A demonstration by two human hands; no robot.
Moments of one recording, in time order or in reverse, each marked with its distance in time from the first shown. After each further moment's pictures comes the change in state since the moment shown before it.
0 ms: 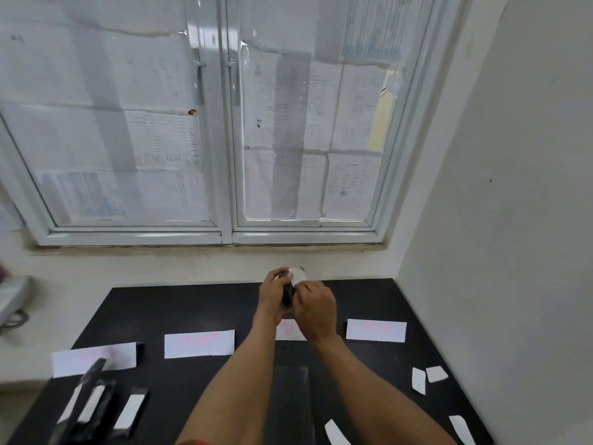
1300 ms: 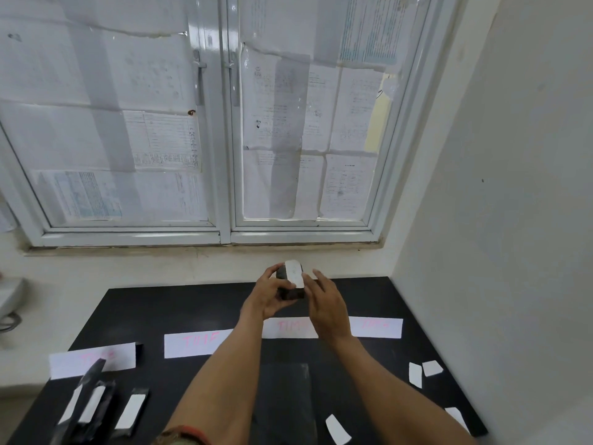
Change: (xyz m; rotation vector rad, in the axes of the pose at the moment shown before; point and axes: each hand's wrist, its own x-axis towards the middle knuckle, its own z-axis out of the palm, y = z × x) left_hand -0.002 0.017 -0.025 -0.071 -0.290 -0.118; right_hand -0.015 0.026 0.001 0.225 -0.099 0.066
